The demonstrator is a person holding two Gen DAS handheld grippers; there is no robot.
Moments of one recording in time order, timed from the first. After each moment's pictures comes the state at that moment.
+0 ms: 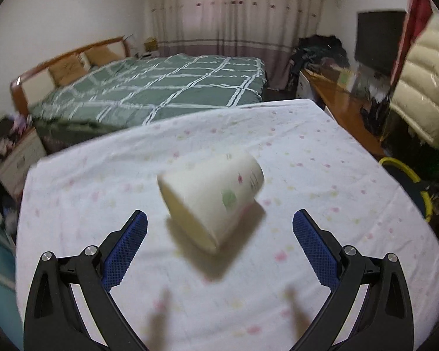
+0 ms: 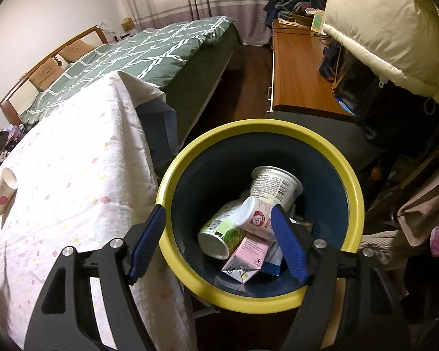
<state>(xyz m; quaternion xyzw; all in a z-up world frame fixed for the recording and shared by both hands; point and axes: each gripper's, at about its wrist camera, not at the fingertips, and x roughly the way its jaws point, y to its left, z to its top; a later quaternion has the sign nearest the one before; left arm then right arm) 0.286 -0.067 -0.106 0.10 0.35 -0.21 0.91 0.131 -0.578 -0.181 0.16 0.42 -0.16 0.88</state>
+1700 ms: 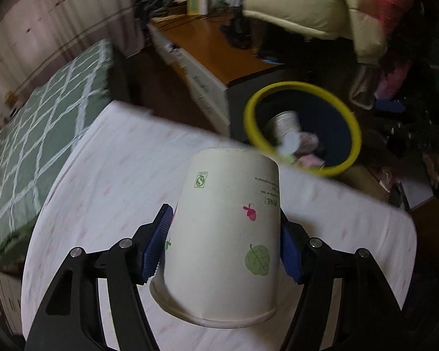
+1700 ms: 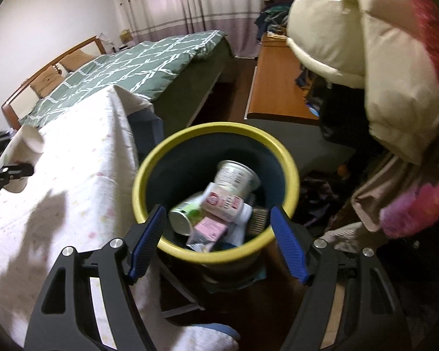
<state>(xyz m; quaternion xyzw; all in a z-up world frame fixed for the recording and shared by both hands) 0.251 -0.340 -0.075 0.32 0.39 -0.47 0.72 0.042 -0.603 -0.154 0.15 0.39 -0.17 0.89</state>
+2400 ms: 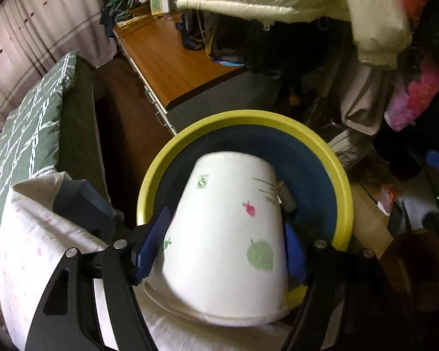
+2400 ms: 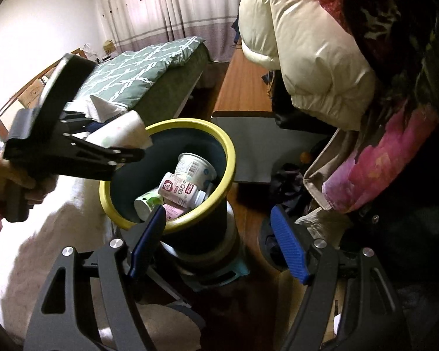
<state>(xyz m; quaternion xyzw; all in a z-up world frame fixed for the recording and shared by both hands) 0.197 -0.574 -0.157 0.35 0.40 -0.48 0.70 -0.020 -0.644 -0.159 0.16 0.37 -0.21 0.89</state>
